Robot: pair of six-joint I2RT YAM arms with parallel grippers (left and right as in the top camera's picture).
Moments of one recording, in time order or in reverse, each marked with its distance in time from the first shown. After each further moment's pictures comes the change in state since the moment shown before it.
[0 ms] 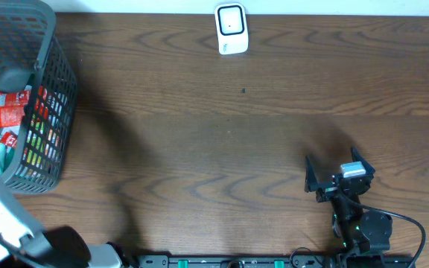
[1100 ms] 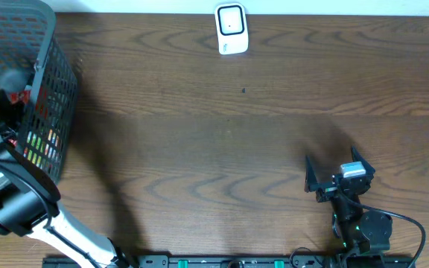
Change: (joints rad) left arm 0.000 0.422 -0.030 -0.187 0.175 0.165; right arm 0.000 0.000 0.000 0.000 0.000 0.000
